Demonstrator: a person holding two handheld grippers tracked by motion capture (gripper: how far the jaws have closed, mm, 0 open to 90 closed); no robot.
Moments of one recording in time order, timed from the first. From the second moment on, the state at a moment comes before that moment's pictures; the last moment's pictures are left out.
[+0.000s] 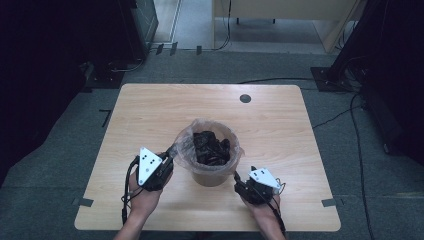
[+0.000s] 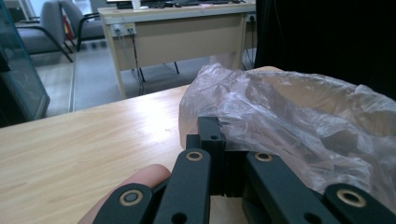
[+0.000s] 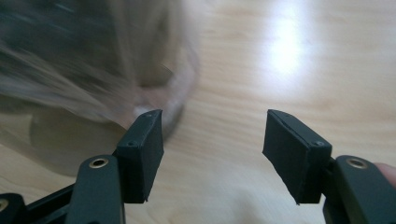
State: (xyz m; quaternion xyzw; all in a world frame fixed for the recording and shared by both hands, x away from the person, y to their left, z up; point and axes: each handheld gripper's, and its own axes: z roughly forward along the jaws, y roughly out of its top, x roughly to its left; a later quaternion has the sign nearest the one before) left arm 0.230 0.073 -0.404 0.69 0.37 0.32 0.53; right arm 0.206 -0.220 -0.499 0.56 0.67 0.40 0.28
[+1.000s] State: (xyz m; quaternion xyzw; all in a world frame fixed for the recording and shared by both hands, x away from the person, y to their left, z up) left arm 0.247 0.028 -0.380 0.70 0.34 0.30 0.55; right arm 0.240 -0.208 -0.471 0.50 0.64 0.47 0.34
